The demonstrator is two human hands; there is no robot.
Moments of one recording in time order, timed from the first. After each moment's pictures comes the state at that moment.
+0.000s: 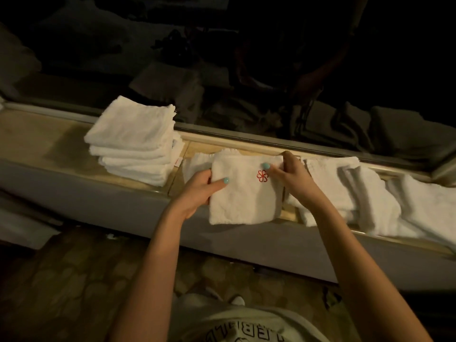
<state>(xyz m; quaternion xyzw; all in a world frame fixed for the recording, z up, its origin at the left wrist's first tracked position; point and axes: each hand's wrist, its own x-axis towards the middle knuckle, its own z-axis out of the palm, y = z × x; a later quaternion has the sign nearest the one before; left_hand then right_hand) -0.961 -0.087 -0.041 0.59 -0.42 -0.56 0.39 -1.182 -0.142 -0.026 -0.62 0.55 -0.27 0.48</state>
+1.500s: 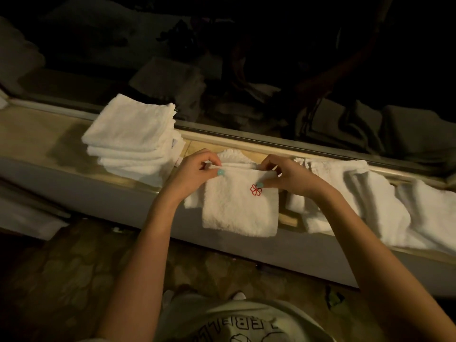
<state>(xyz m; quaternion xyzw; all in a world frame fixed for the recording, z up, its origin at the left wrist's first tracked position) -0.935 -0.124 -0.046 0.59 -0.60 -0.40 0.37 -1.184 -0.188 -0.035 -0.78 0.46 -0.09 0.43</state>
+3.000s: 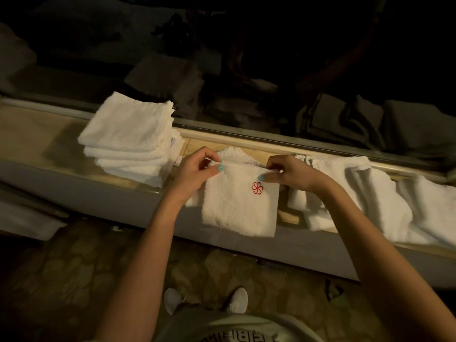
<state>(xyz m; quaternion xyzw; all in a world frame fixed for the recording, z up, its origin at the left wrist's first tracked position) -0.937 -0.122 -0.051 0.56 -0.54 -0.45 0.44 -1.184 -0.192 -0.030 -0.78 0.45 -0.06 0.42</state>
